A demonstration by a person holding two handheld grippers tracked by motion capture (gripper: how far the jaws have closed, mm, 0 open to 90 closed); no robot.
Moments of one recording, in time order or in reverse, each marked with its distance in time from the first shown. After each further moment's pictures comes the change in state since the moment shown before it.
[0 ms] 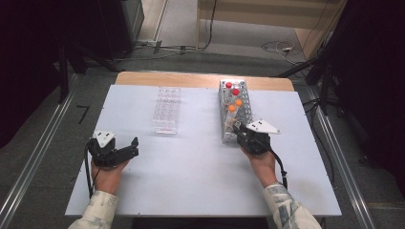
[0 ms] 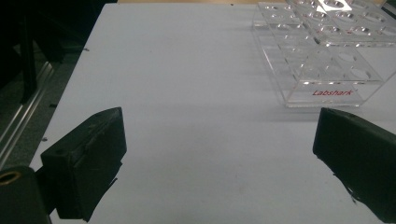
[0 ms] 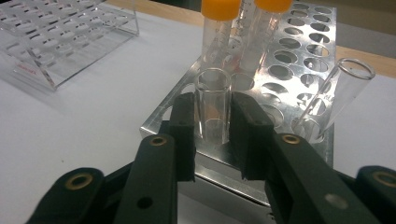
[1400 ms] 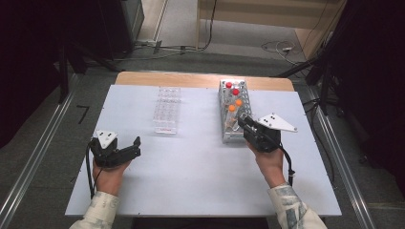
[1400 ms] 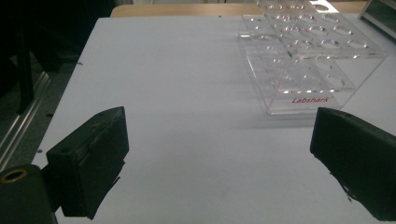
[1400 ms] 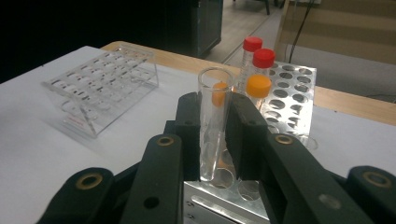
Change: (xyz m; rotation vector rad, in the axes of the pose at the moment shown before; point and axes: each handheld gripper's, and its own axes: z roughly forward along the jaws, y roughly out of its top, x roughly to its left) left arm -0.010 0.007 -0.011 -0.033 -0.020 0.019; right arm 0.002 0.036 -0.045 -0.121 0.044 0.030
